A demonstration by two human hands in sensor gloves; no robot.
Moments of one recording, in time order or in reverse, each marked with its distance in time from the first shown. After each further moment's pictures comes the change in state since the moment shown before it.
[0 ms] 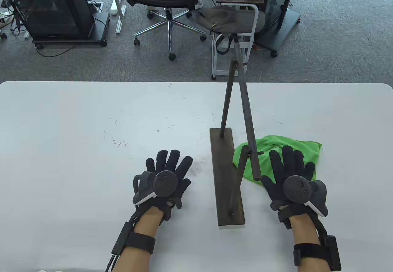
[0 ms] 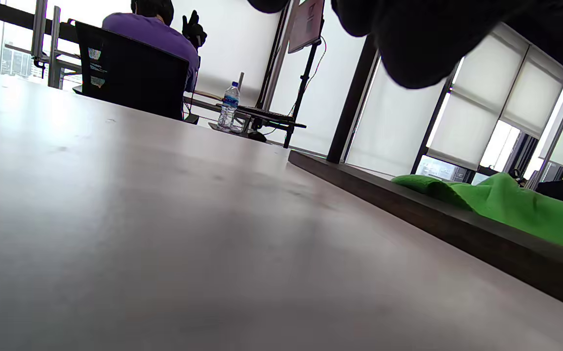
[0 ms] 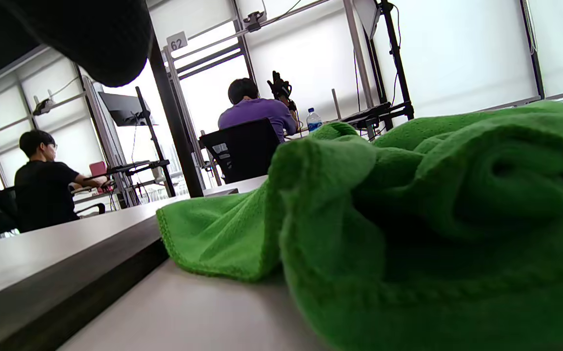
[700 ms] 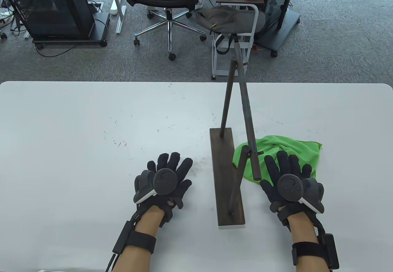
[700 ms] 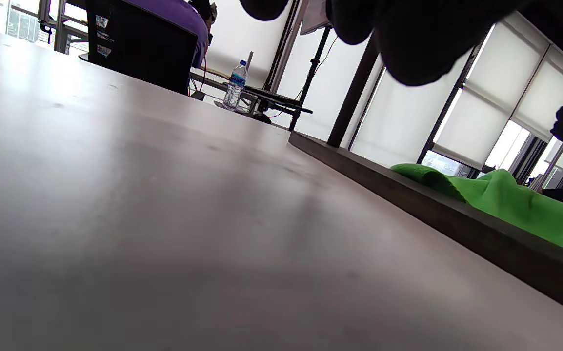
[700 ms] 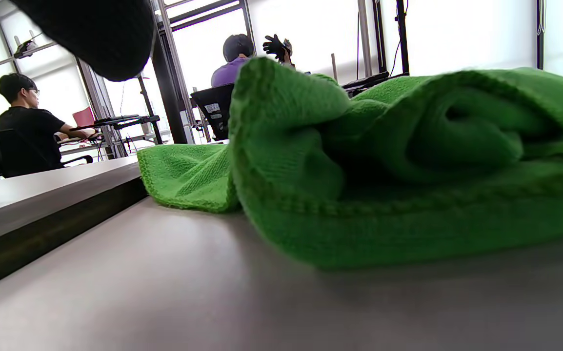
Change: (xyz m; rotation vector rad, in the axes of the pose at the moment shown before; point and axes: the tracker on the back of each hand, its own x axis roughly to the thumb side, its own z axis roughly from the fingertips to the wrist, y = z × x) left_hand -0.003 -0.008 -0.003 -0.057 0.020 0.064; right_hand -0.004 0.017 -0.005 0.111 0.018 0.053
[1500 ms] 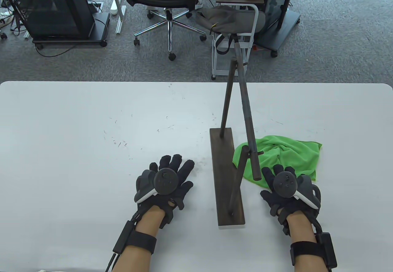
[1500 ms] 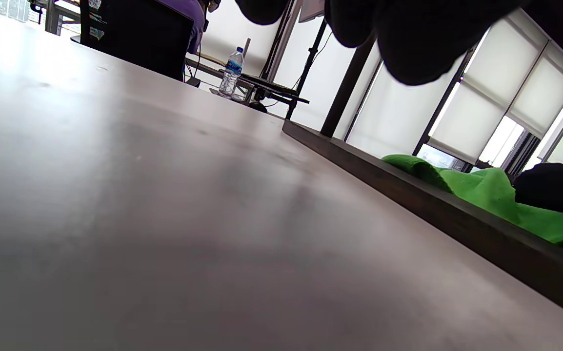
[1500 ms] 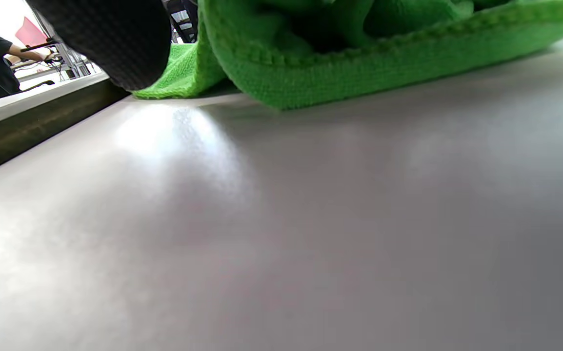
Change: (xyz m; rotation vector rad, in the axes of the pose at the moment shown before) left_hand 0.002 -0.003 -0.001 -0.038 -0.010 0.020; right_hand -0.010 0.028 -0.004 0.300 0.095 -0.028
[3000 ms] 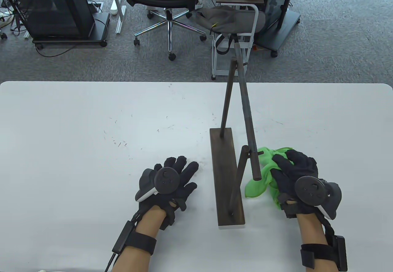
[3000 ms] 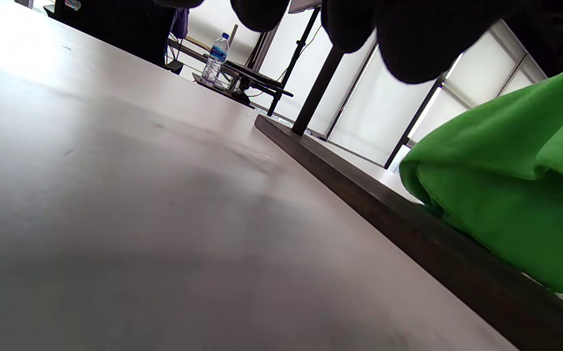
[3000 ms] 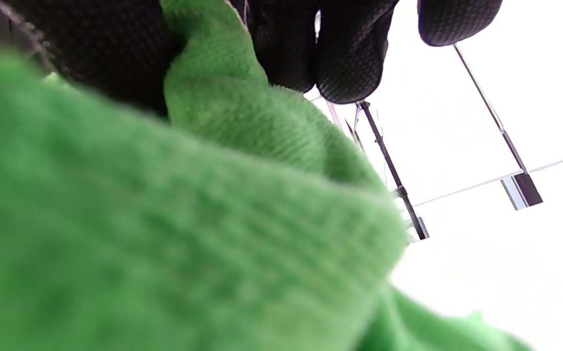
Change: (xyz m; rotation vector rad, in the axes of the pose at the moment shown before) left_hand 0.012 0.007 0.000 -0.026 -0.054 0.085; right_hand 0.013 -0.094 0.048 -0.743 -0.107 -0.168
